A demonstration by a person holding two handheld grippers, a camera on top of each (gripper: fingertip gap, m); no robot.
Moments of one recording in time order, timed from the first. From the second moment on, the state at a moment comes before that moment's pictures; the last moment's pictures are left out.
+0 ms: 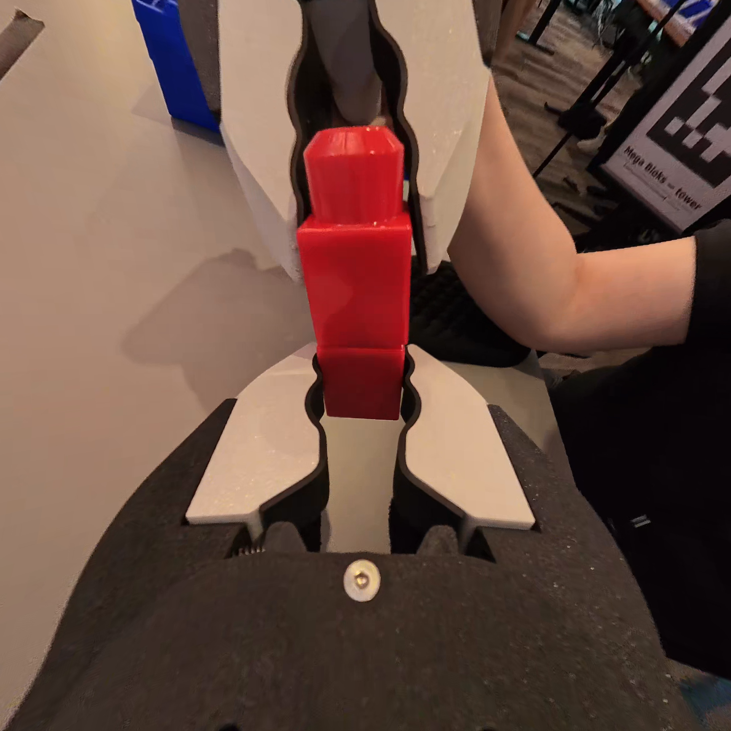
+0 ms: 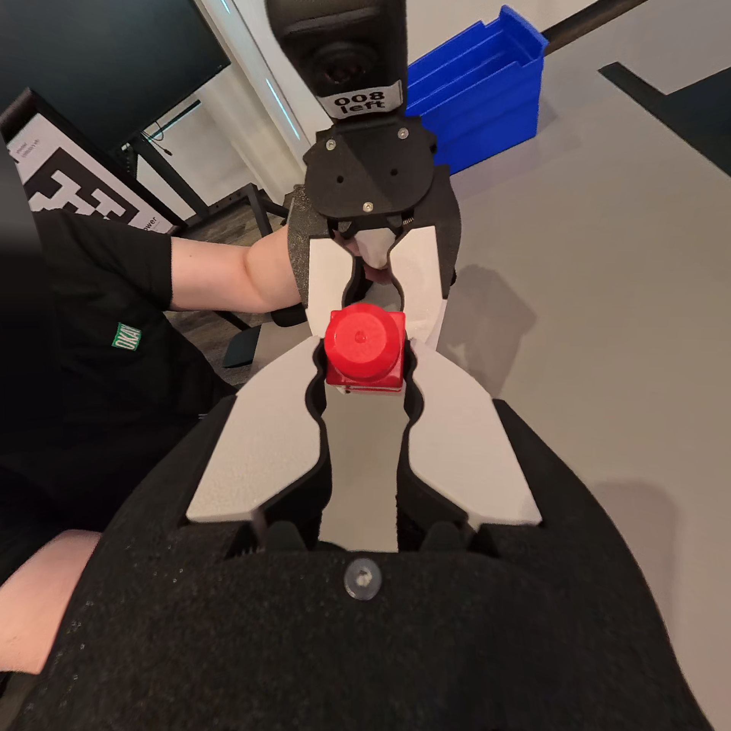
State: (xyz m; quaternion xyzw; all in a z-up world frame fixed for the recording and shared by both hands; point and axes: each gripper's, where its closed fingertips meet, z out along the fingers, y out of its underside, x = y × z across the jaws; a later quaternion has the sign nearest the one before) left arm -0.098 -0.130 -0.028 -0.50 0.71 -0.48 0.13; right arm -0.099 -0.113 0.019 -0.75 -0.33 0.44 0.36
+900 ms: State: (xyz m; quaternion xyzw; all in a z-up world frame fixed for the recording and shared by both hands) left arm -0.110 -0.102 0.000 -0.52 0.64 -0.55 0.13; right arm -0.084 -0.101 0.058 -0.71 -0.33 0.38 0.50
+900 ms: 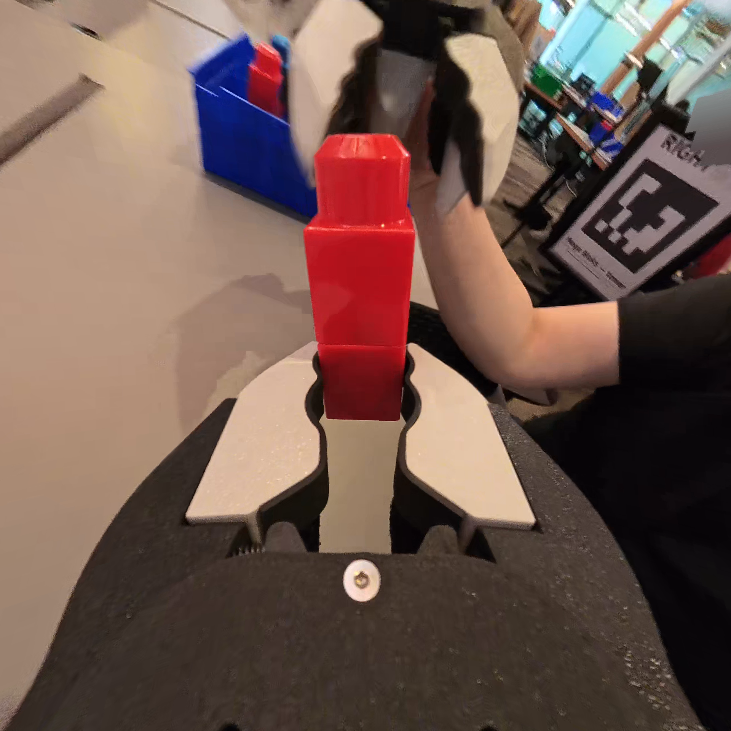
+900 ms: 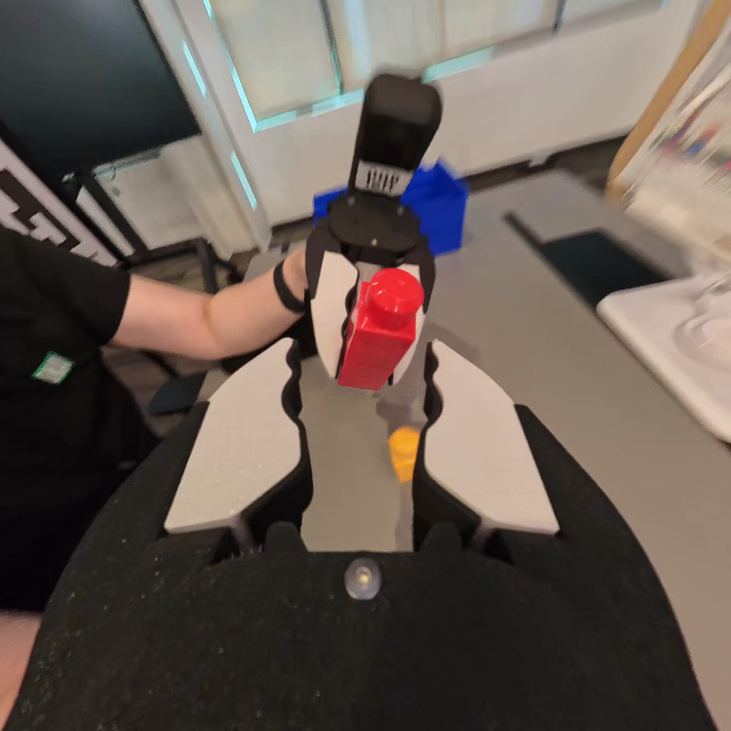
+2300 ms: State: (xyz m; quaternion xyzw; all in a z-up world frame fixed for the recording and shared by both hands) left arm -0.121 -0.072 -0.043 -0.56 0.68 -0.46 0.14; right arm -0.057 -0.065 0.056 -0.67 -0.18 0.51 0.50
